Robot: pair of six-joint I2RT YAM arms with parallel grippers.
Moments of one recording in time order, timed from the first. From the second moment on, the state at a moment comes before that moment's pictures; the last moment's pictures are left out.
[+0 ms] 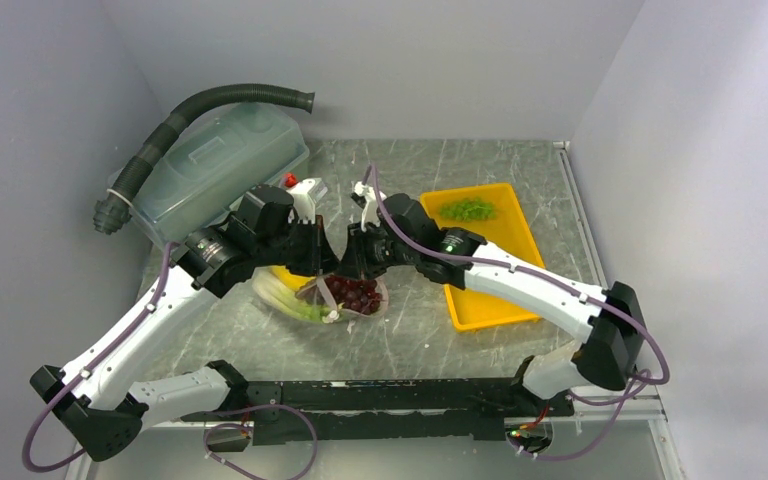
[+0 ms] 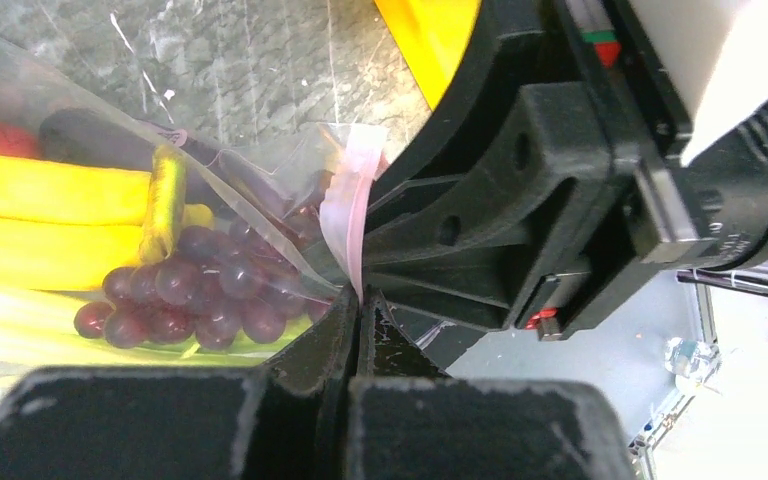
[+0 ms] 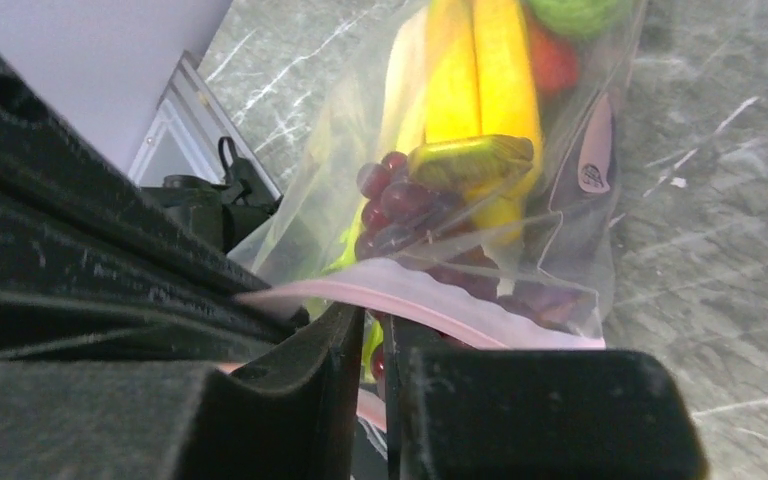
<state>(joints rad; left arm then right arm) -0.68 1.08 1.24 -0.84 0.23 -0.55 0.95 1.45 1.24 -0.33 -0.24 0.56</state>
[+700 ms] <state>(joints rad) -0.68 1.08 1.25 -0.84 0.21 -0.55 0.95 1.11 0.93 -0.45 -0.05 0.62</state>
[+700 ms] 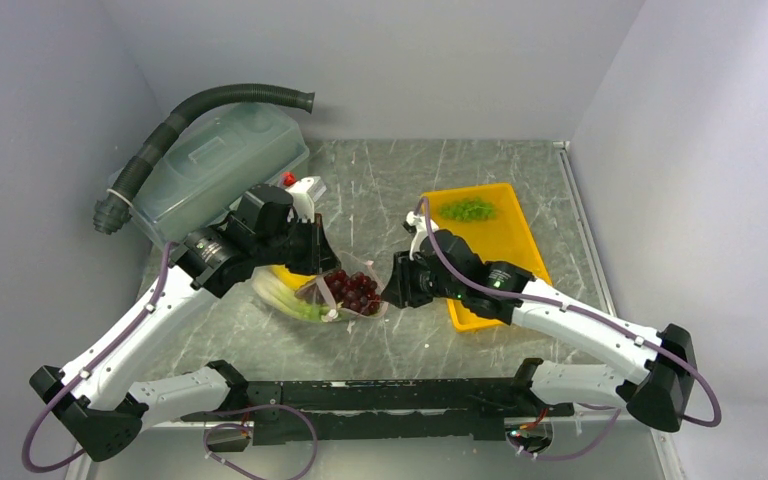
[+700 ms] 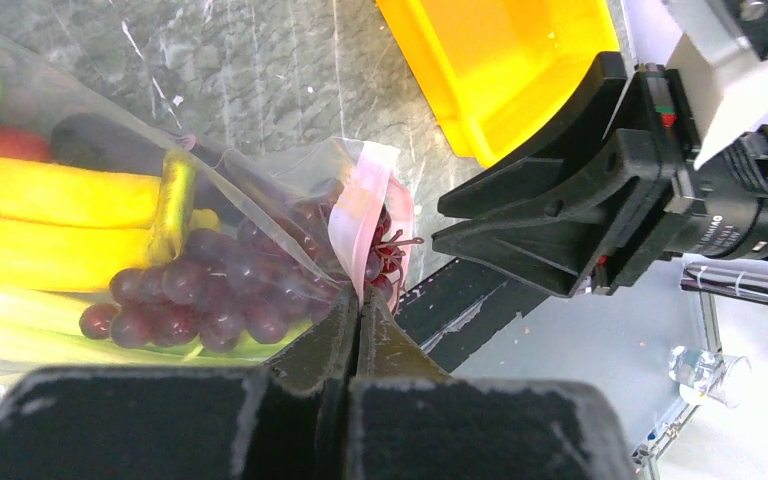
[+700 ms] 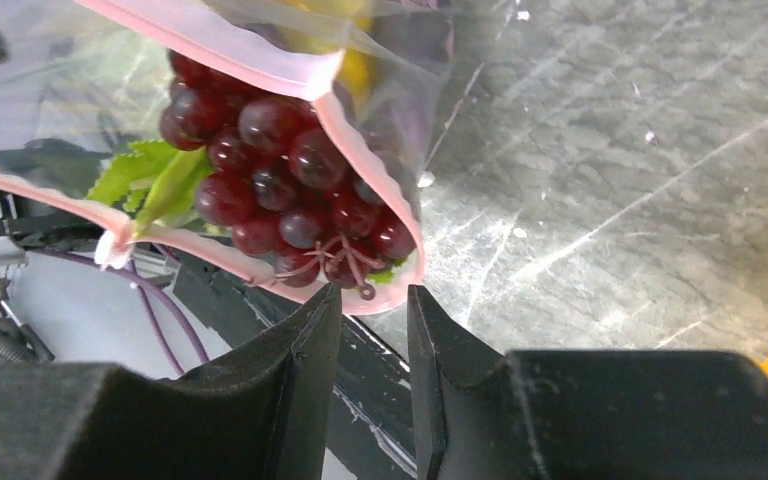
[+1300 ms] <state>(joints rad) -0.68 1.08 1.26 -0.84 0.21 -0.55 0.94 1.21 0.92 -0.41 0.02 0.69</state>
